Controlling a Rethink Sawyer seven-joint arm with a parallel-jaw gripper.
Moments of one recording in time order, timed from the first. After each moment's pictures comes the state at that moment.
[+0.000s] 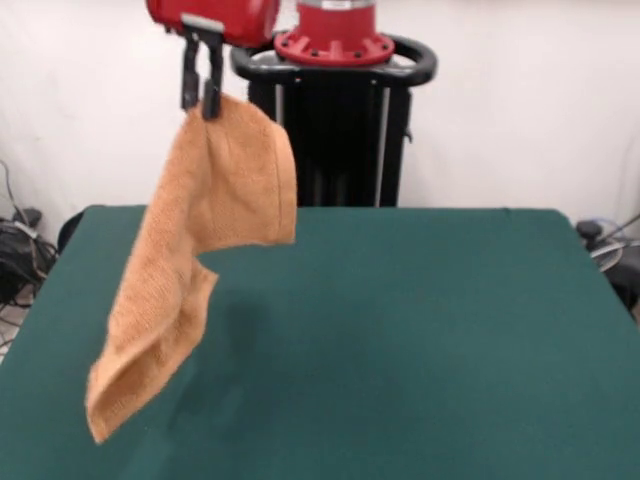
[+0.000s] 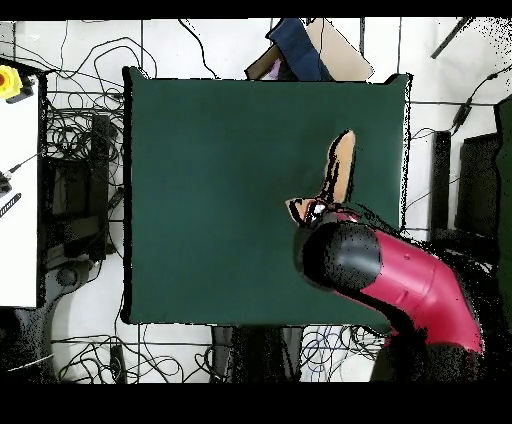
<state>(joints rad) -0.40 -1.02 -0.06 1.82 -0.06 0.57 1.55</state>
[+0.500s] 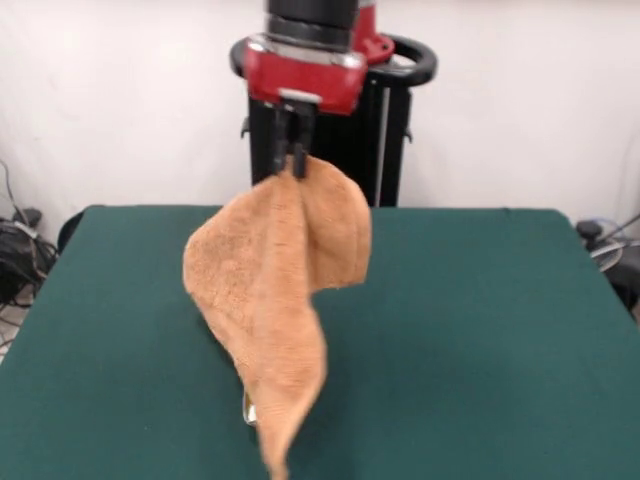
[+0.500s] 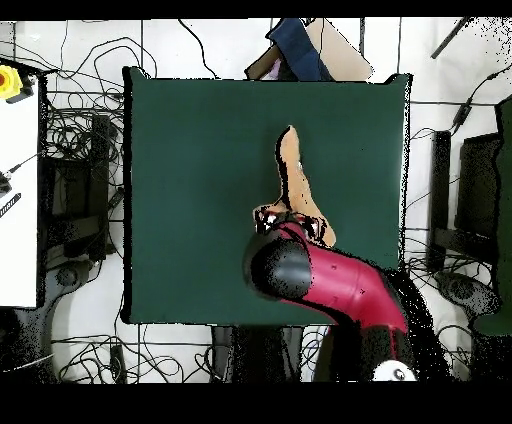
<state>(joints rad) -0.31 -0.96 -0.04 1.98 -0.06 0.31 1.55</state>
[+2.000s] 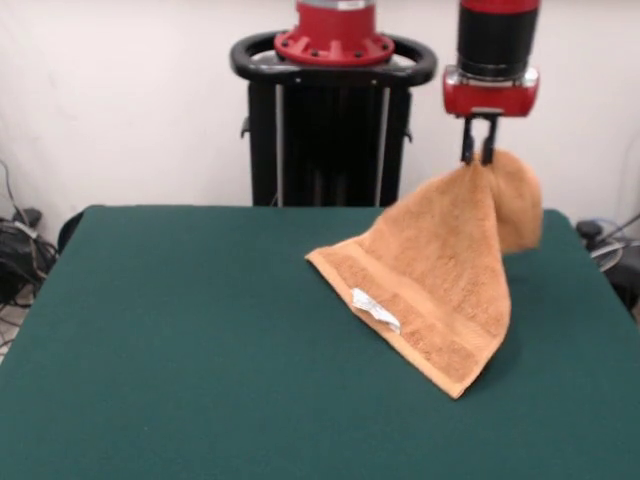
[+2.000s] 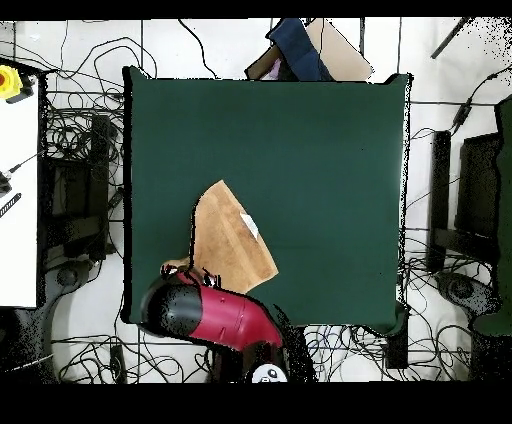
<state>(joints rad) -0.02 -0.92 0.01 2.28 0.29 0.29 1.65</state>
